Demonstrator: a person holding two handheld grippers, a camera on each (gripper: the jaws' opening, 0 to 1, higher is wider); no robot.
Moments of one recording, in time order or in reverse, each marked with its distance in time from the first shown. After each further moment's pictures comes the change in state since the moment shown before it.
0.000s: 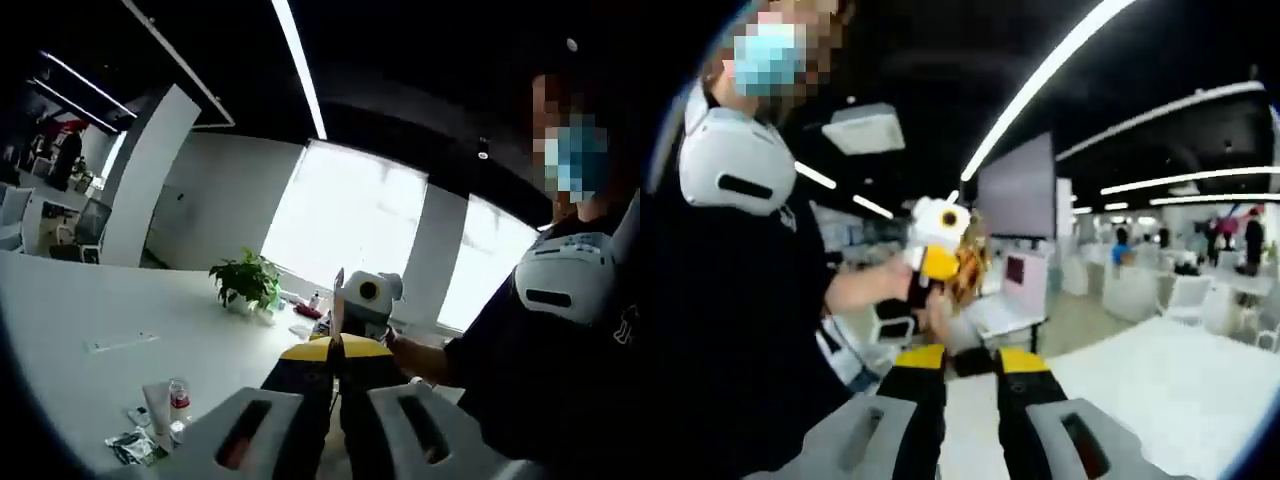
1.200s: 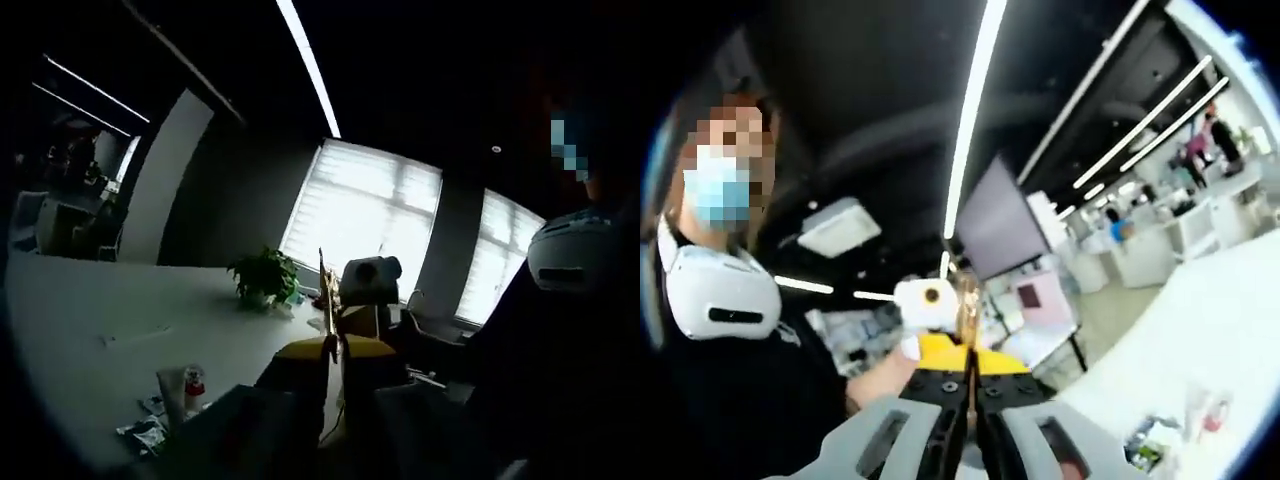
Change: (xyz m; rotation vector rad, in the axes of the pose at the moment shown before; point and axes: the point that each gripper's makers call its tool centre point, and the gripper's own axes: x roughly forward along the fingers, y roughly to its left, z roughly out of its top) left arm -0.002 0.010 -0.039 0.076 0.122 0.110; right arm 0.027 -0.003 0.001 0.335 -0.084 -0.024
